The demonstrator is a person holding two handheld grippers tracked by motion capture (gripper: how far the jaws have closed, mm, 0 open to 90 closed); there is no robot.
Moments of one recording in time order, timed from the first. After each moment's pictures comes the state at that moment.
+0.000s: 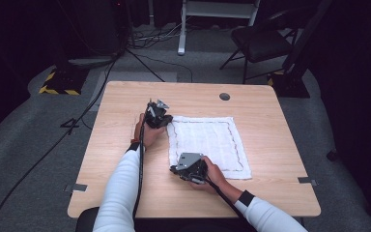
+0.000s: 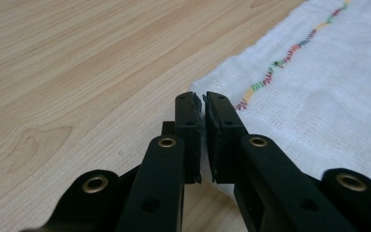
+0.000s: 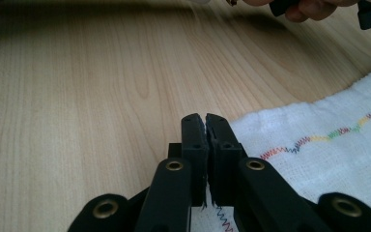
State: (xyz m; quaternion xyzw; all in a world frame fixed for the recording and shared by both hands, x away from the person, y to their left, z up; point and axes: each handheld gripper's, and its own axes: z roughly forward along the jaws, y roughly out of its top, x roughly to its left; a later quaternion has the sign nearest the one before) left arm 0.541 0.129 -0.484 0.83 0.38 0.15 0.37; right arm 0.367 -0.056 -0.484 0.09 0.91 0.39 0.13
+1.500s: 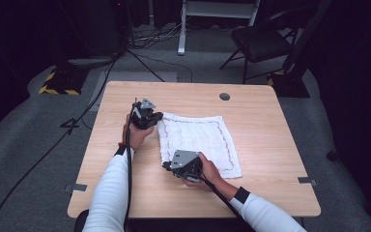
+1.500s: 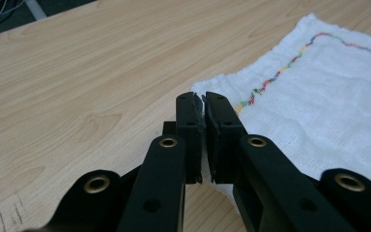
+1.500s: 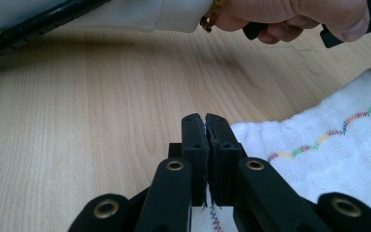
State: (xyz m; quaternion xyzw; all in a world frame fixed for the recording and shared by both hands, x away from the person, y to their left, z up) left arm 0.517 0.165 -0.459 0.80 0.39 0.17 0.42; right arm 0.361 -0.041 -0.454 0.06 0.89 0.42 0.16
